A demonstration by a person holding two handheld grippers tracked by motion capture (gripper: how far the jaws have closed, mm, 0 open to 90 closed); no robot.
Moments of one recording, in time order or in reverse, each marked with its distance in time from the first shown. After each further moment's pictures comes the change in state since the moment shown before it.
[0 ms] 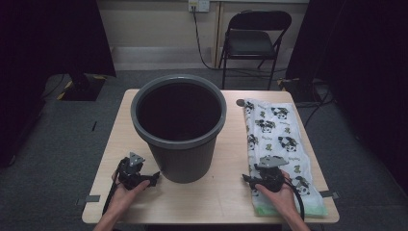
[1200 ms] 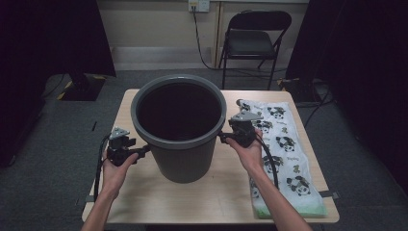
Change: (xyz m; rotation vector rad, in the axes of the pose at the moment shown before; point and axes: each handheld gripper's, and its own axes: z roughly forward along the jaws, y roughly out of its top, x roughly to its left) left arm 0.043 0.070 -0.027 -0.157 -0.060 -0.127; right arm 0.013 0.162 0.033 -0.218 -0.059 0.050
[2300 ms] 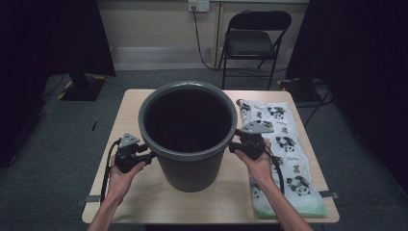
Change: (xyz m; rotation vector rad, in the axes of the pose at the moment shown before) left arm -0.035 -0.012 -0.010 0.001 -0.082 0.096; right arm 0.006 -0.027 -0.040 -0.018 -0.006 -0.026
